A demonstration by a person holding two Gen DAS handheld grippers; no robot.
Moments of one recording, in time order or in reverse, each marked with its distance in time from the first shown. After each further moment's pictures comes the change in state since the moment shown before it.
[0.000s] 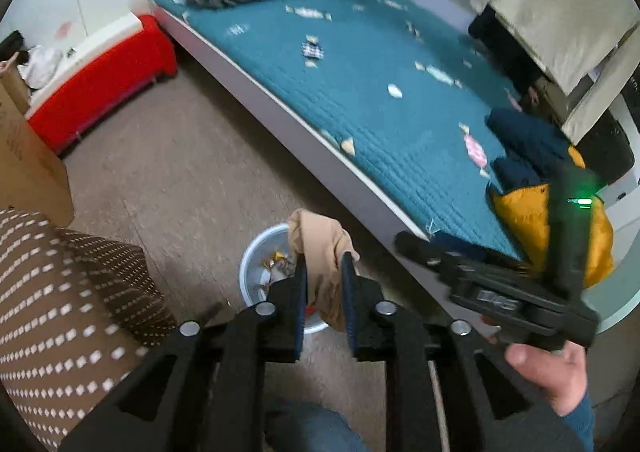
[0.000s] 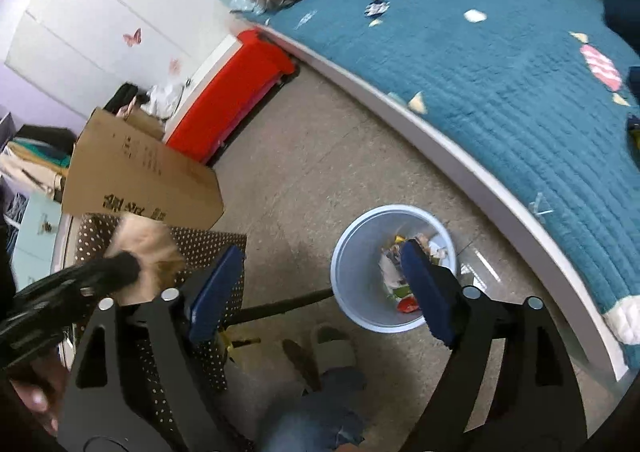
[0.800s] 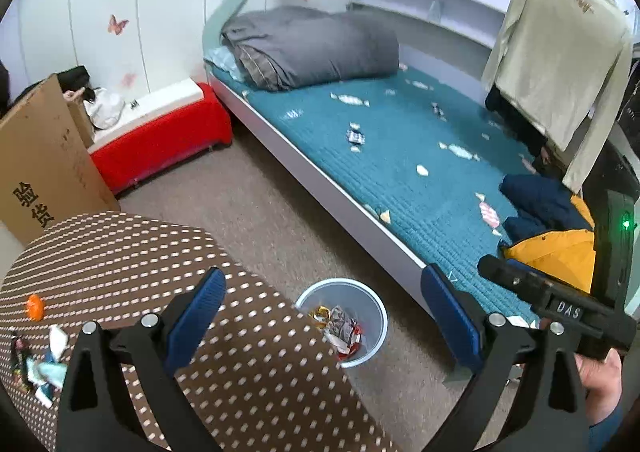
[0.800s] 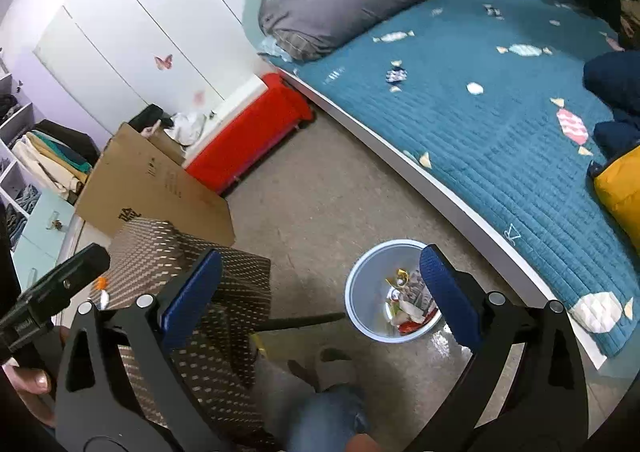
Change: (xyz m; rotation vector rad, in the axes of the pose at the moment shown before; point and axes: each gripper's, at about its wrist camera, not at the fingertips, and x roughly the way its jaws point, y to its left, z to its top) left arm -0.153 0.014 -0.052 -0.038 -0.349 0.156; right arm -0.104 0.067 -0.019 -0.094 -0.174 -0.001
